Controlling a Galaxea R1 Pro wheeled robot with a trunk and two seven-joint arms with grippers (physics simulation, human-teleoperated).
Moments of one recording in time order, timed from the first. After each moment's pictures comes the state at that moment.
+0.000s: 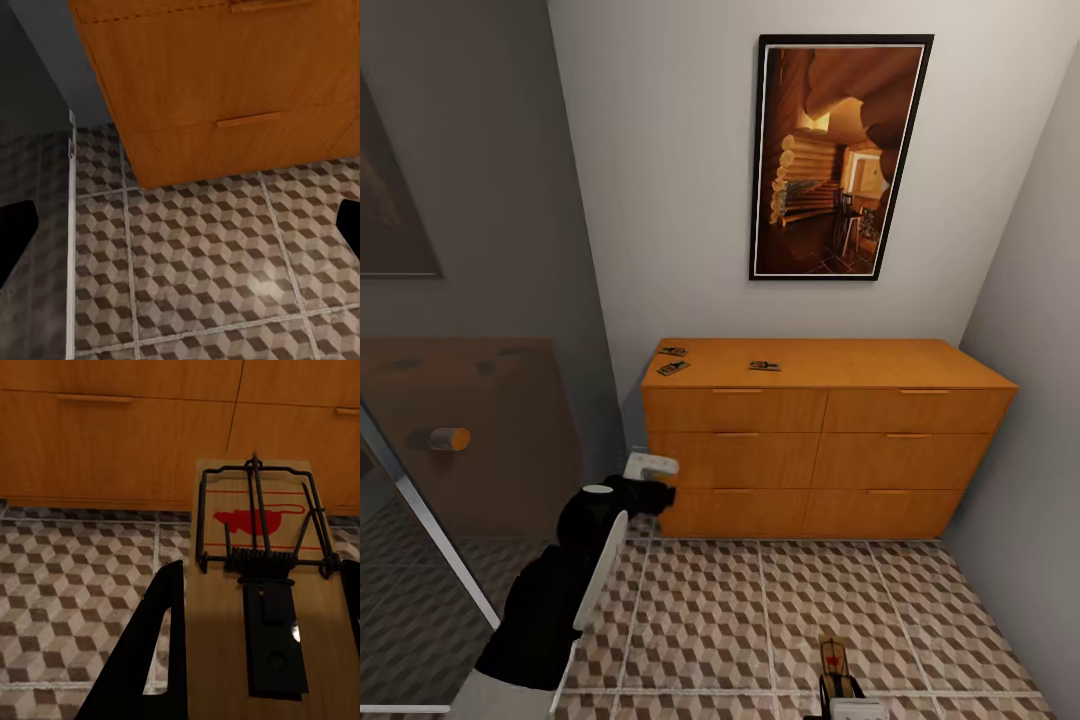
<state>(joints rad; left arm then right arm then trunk) -0.50 -0.10 -0.21 -1.49 0.01 0.99 0.10 -0.33 0.12 0.29 -0.02 -0.04 -0.94 -0.33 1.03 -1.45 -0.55</state>
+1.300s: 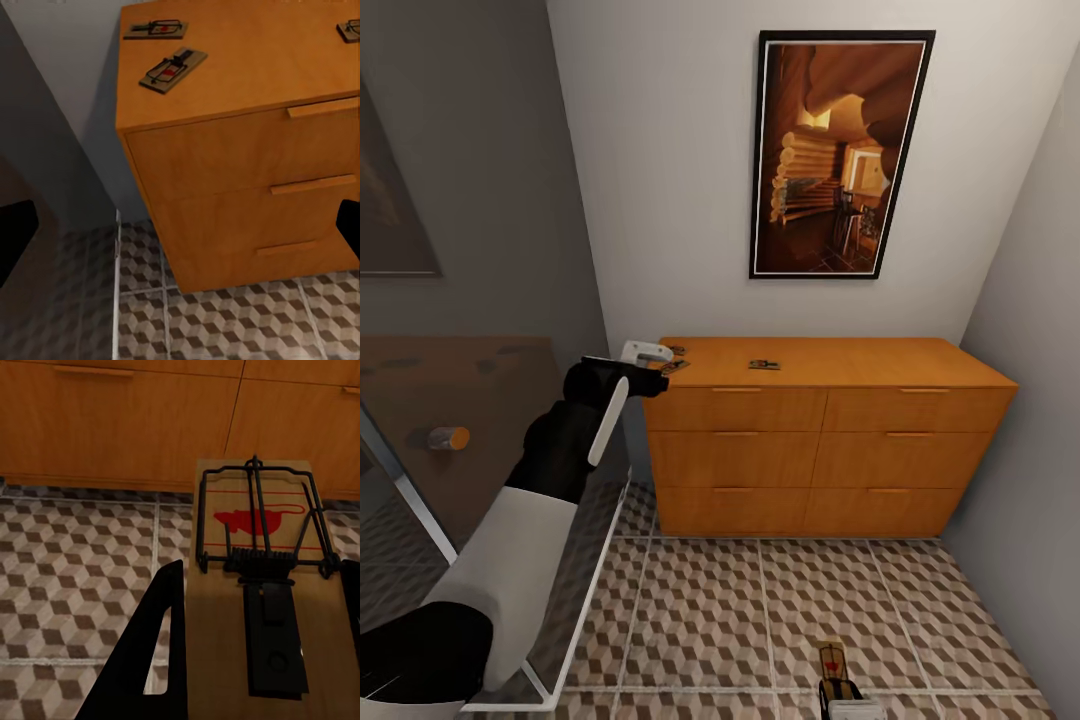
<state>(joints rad) -1.01 -0.08 -0.18 -1.21 0.01 1.01 0.09 -0.33 0.12 0.29 -0.02 -0.04 -0.89 -0.32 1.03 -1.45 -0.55</state>
